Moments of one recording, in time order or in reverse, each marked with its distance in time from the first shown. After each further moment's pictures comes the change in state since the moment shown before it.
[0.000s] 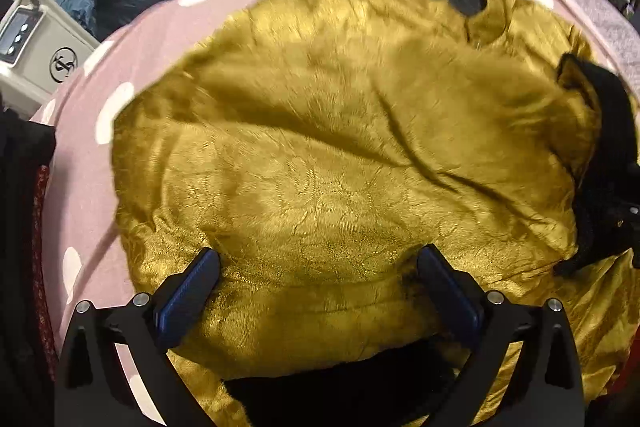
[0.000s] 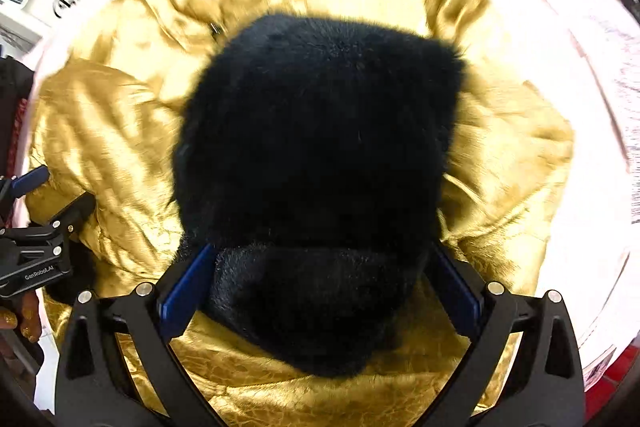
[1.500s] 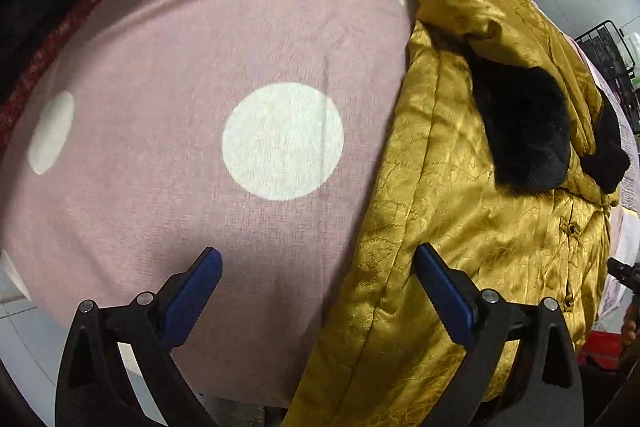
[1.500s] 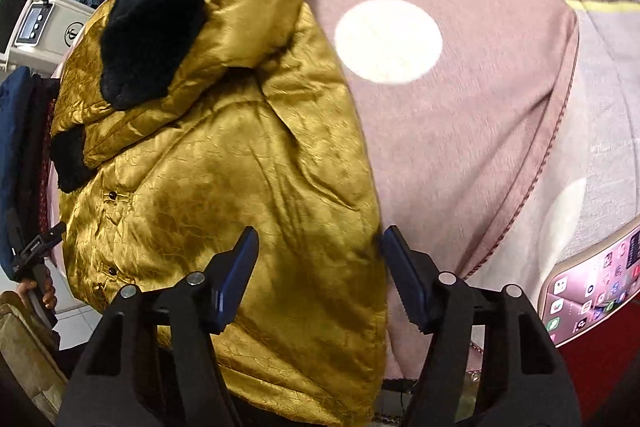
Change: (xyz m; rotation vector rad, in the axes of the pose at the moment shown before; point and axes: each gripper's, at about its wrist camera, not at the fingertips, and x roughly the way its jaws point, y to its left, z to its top) left arm -0.032 0.169 -0.237 -0.455 0.113 -0.180; right arm -0.026 -0.165 -0.171 0.191 0.091 0.179
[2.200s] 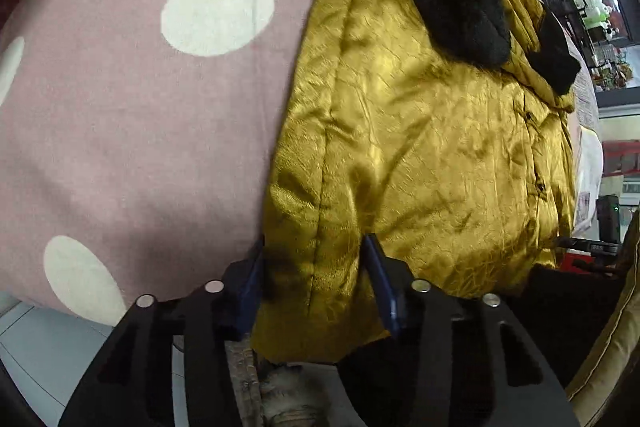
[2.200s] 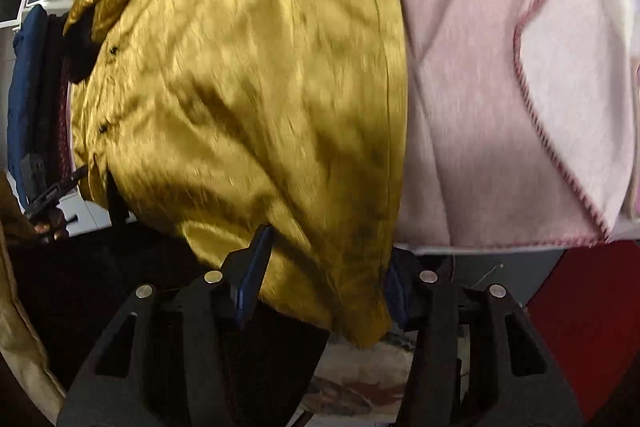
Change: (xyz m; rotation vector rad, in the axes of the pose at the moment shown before) left arm -0.010 0.005 -0.076 0.149 0.167 -0.178; right arm 0.043 -0.009 -0.104 -0.025 0.300 0.134
